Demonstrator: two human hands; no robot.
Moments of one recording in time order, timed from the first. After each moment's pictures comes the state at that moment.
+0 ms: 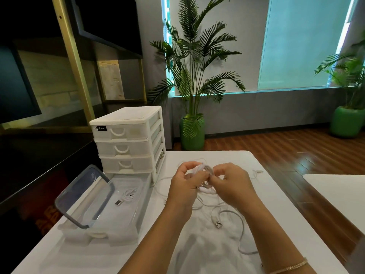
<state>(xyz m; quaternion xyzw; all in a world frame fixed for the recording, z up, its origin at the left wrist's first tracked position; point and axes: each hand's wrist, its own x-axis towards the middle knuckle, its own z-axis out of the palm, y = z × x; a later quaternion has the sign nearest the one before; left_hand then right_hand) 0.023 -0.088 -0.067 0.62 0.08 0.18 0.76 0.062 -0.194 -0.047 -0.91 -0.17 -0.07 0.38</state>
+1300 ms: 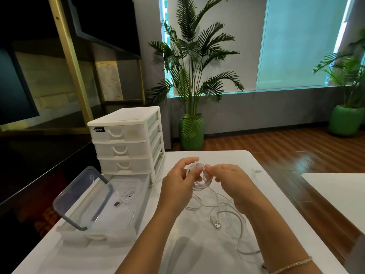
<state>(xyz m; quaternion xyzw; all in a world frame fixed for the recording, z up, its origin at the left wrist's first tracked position) 0.022 -0.075 -0.068 0.79 0.06 0.25 0.56 0.049 -0.199 -0.029 -0.78 -0.14 0.10 0.60</state>
